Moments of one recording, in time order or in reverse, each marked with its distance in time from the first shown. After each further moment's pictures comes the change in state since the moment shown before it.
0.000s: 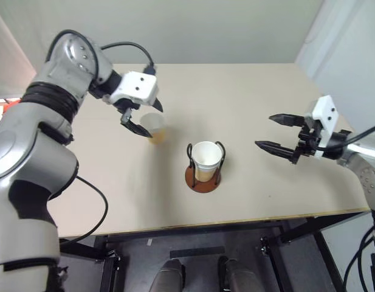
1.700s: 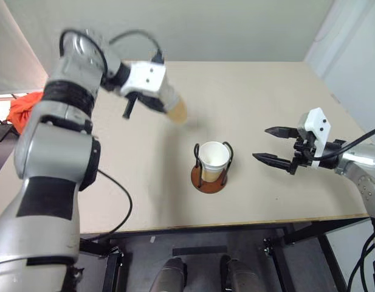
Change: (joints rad) left arm -0.033 -0.177 0.582 0.060 0.492 -0.103 0.007; right arm 0.103 -0.025 -0.013 -0.083 0.004 0.055 0.024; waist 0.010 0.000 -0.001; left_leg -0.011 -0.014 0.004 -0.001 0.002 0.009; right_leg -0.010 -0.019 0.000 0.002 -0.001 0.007
